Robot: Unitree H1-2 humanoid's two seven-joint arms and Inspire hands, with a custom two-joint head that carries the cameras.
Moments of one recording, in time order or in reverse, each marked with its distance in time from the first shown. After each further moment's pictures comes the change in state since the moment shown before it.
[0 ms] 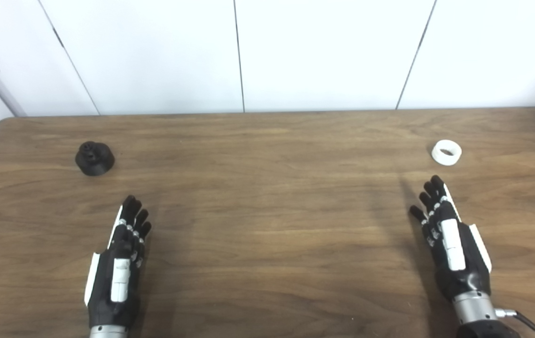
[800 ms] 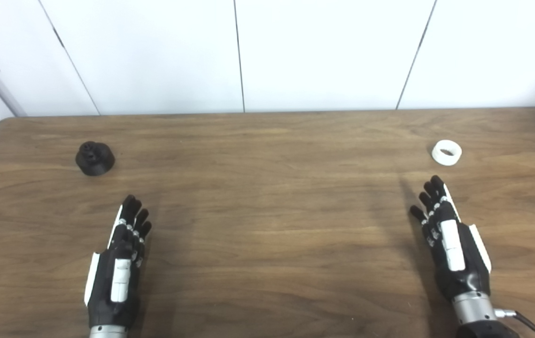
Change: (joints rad) left arm -0.001 0.001 0.001 0.002 -0.005 -0.007 -0.007; right arm 0.000 0.000 0.001 0.006 0.000 -0.009 0.001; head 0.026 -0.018
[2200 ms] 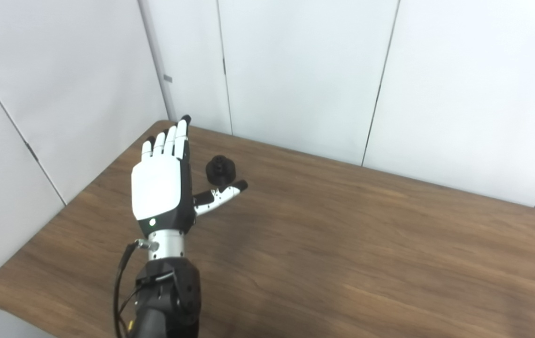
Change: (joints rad) left arm -0.344 -0.044 0.175 -0.238 1.489 0.584 0.024; right arm -0.021 -0.106 -0.077 0.138 0.184 -0.212 0.139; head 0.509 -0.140
